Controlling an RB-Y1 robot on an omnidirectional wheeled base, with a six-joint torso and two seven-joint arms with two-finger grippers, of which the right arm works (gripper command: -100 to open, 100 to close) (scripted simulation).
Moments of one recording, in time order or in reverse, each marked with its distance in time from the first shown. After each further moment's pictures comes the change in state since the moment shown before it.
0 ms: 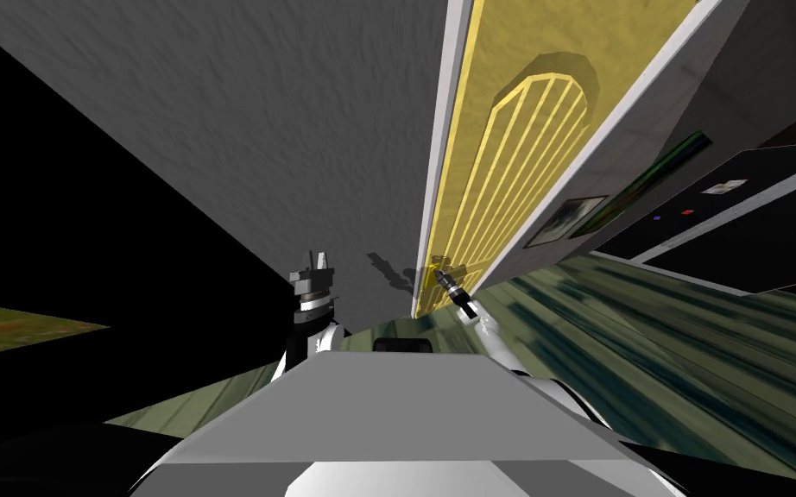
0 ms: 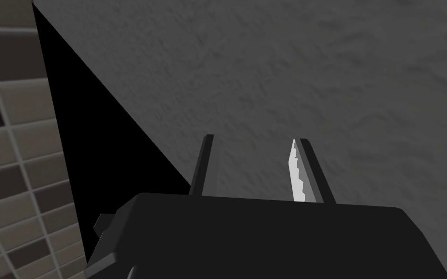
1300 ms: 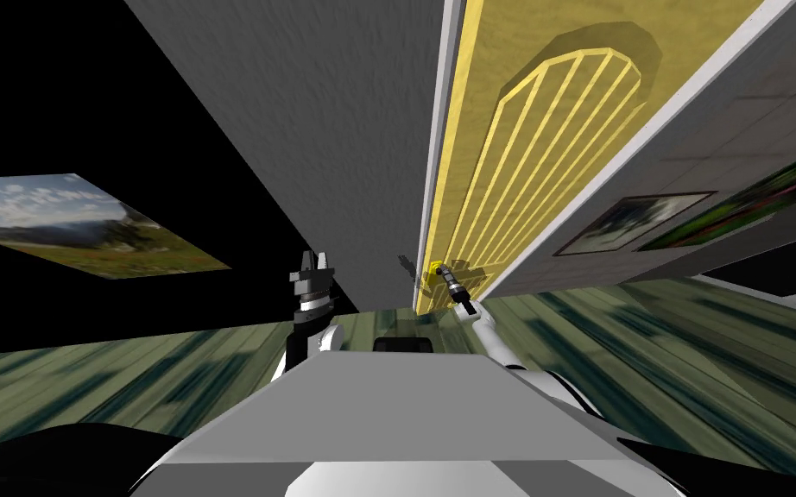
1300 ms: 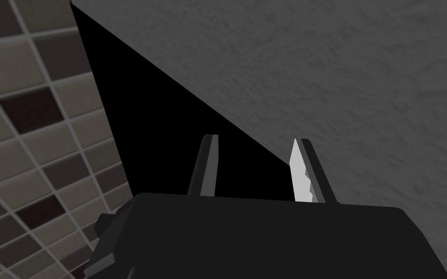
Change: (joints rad) arm -0.032 -0.012 0.051 0.039 -0.361 0.058 -0.350
